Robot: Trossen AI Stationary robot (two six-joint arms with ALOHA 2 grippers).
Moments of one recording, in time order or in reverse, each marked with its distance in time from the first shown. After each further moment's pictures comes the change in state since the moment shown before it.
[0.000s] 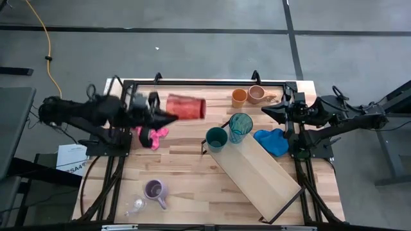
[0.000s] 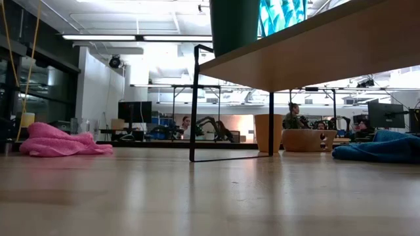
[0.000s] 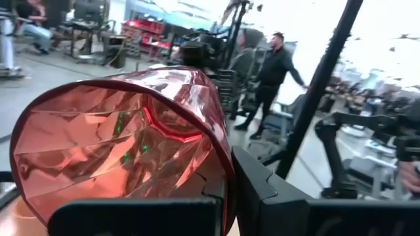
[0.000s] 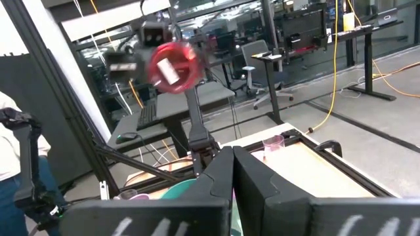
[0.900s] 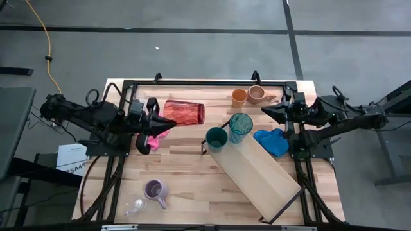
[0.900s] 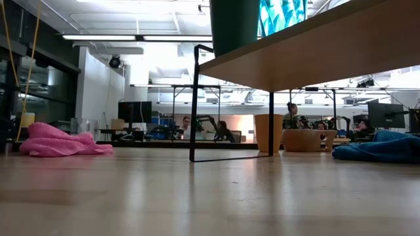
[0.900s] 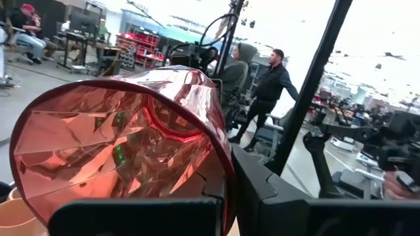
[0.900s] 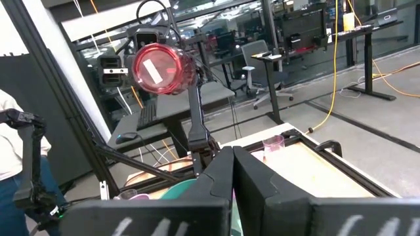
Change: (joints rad) left arm -0.086 -0.018 -0.045 0.088 -0.066 0.004; right arm 0.000 0.000 0.000 0.000 0.000 0.000
